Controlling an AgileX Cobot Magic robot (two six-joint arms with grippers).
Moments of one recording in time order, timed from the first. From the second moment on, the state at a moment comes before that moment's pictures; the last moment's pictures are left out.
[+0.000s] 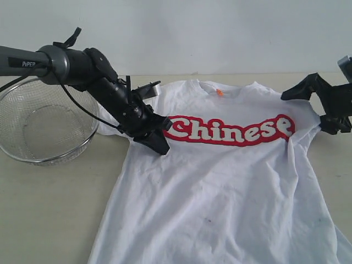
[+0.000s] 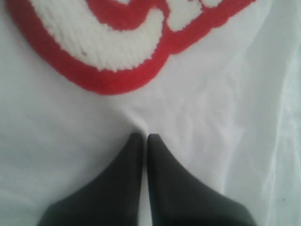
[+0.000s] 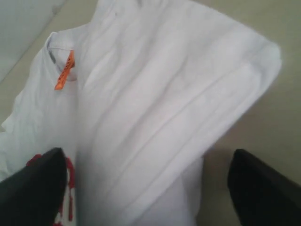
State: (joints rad) left arm -0.32 2.40 -1.76 -0.73 1.04 0.64; right arm -0.45 2.24 -1.36 1.36 0.85 -0.96
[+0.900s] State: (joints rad) left arm -0.32 2.40 -1.76 -0.73 1.05 0.64; right arm -0.30 2.24 -1.58 1.08 1.02 -1.07
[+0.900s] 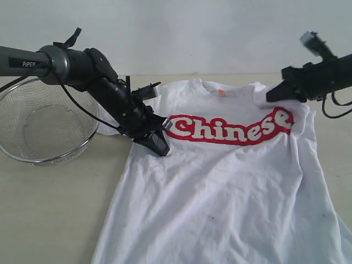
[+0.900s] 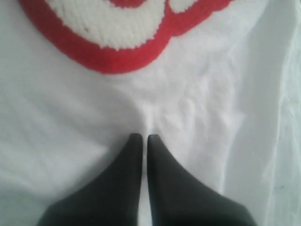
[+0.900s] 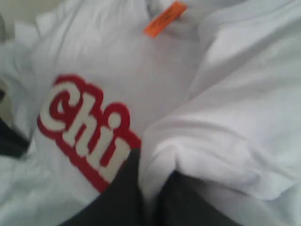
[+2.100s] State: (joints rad) left arm -0.32 2.41 -1.76 -0.74 1.07 0.64; right arm 0.13 2.04 -1.81 -0.06 1.05 -0.34
